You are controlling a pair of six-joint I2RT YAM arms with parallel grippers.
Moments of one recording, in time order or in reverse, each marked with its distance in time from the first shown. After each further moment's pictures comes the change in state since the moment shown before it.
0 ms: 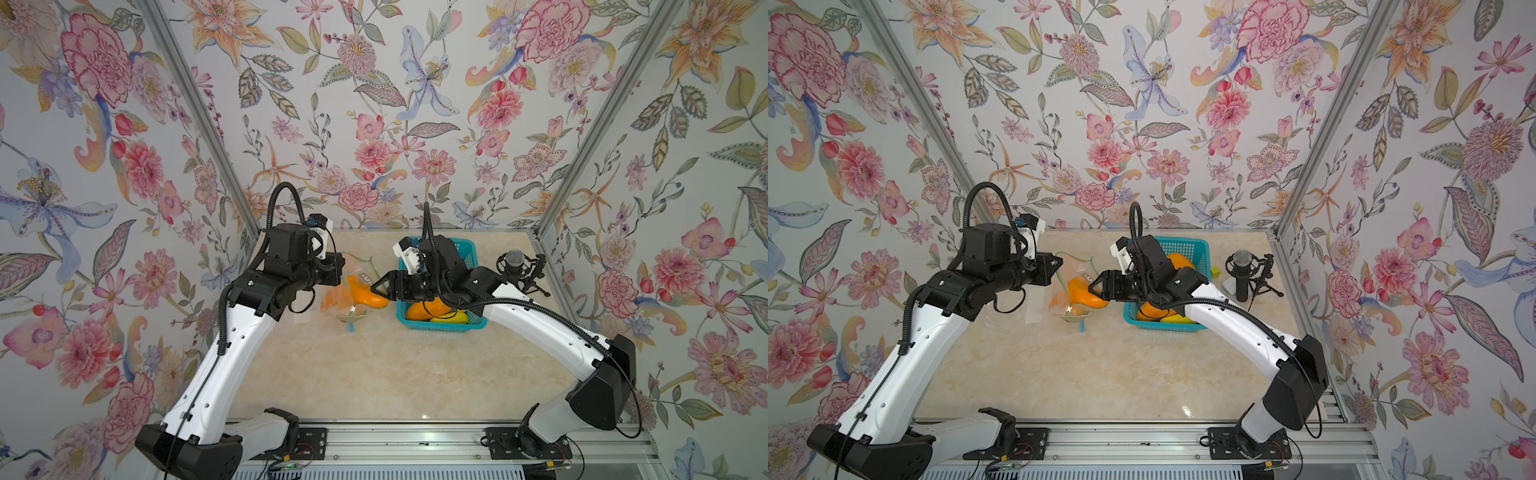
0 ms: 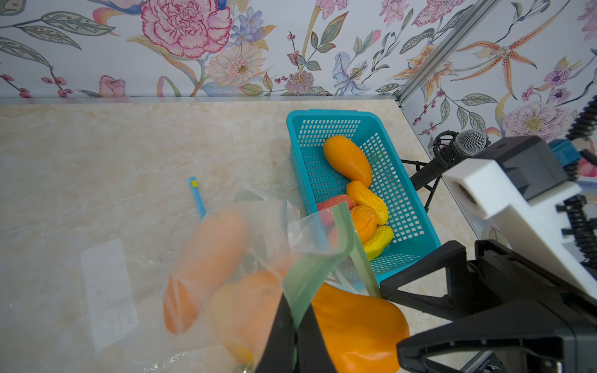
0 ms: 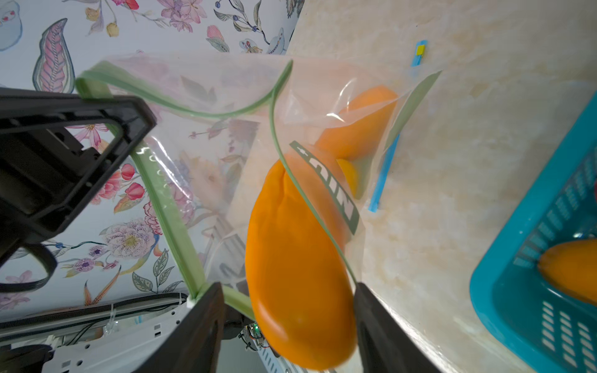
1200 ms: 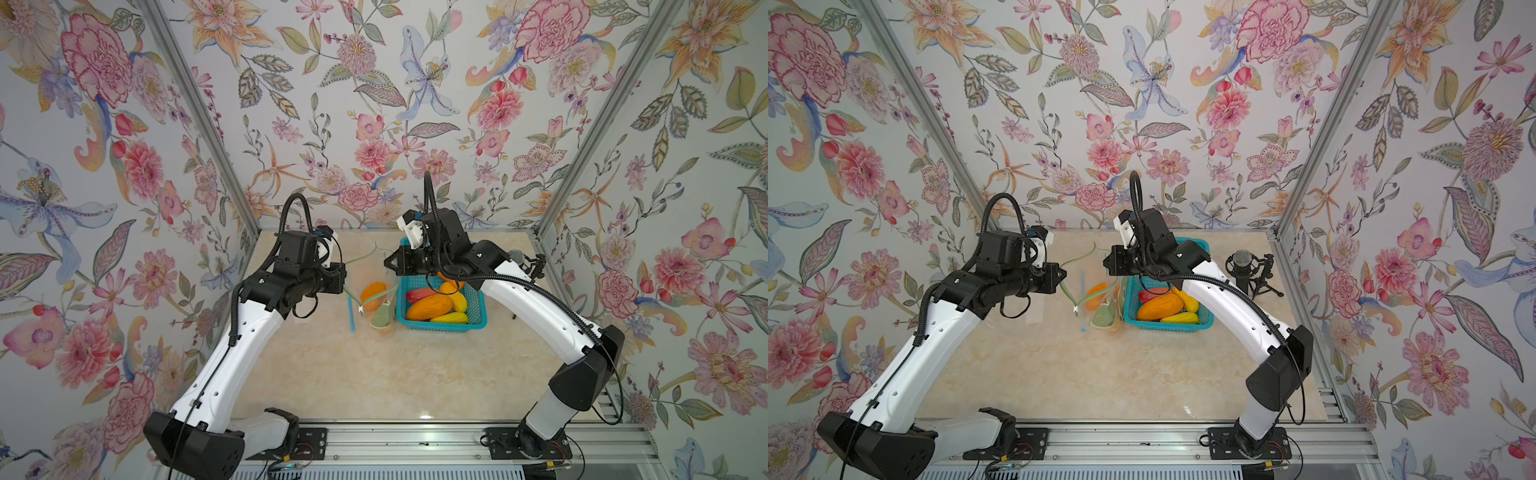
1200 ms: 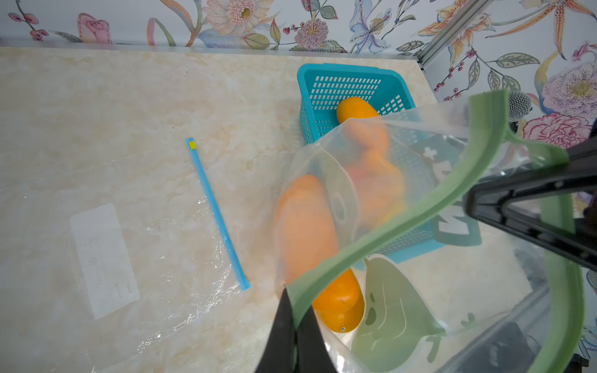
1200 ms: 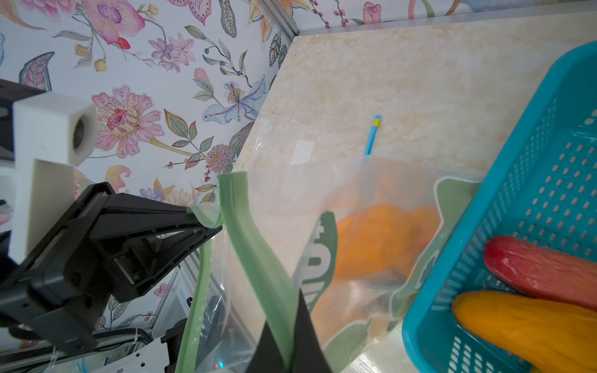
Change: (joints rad) left arm 0.000 0.023 -0.068 -0.029 -0.006 0.008; right arm -0.065 0.114 0.303 -0.185 0.076 -0.146
